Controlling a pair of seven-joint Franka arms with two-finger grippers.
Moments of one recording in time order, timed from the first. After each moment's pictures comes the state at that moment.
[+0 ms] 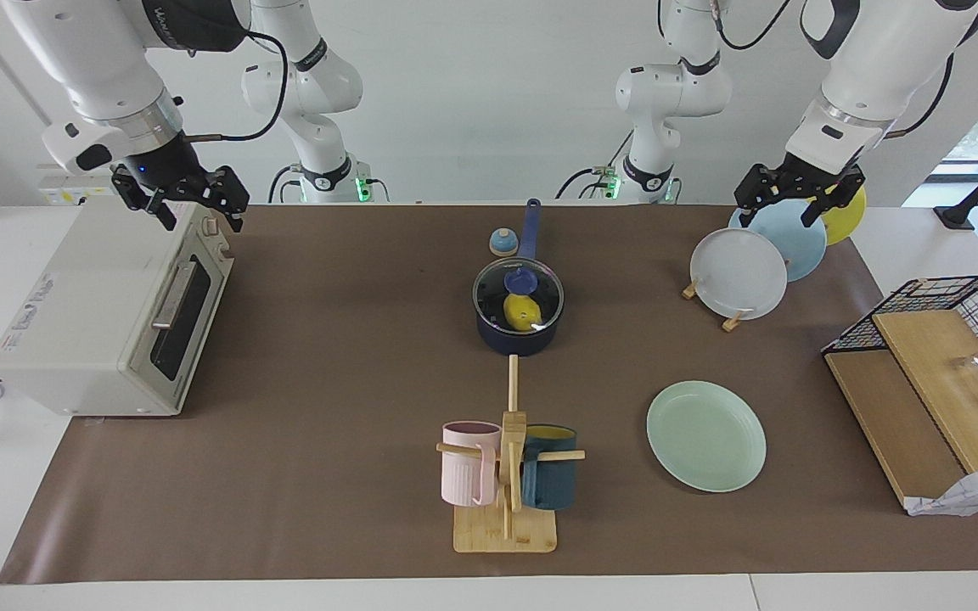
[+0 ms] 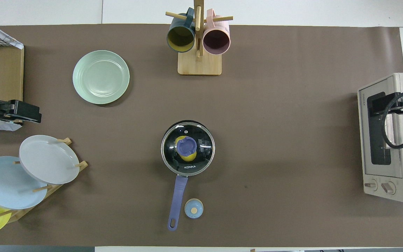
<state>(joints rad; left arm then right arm) -0.11 -0.06 -0.01 -1.63 0.01 1.53 -0.02 0.05 -0.03 -0.08 -1.60 -0.01 1.52 0.03</state>
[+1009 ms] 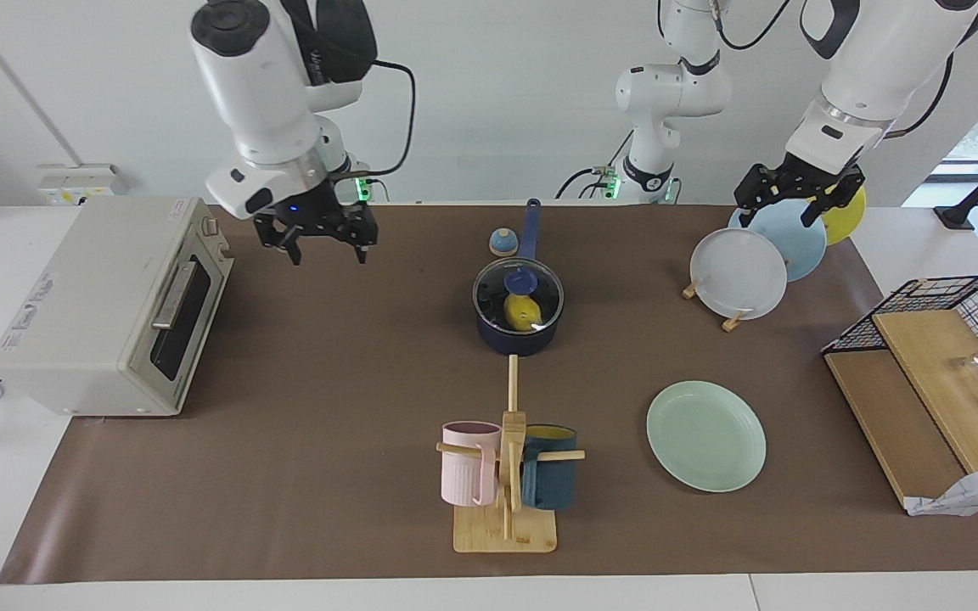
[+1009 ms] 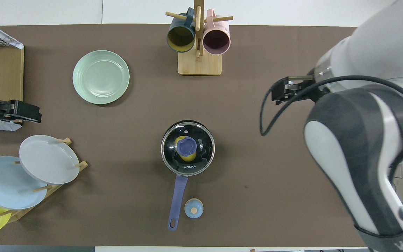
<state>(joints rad) -0.11 -0.06 -0.01 -1.63 0.01 1.53 -0.02 0.36 0.17 -0.05 -1.48 0.06 1.65 0.36</state>
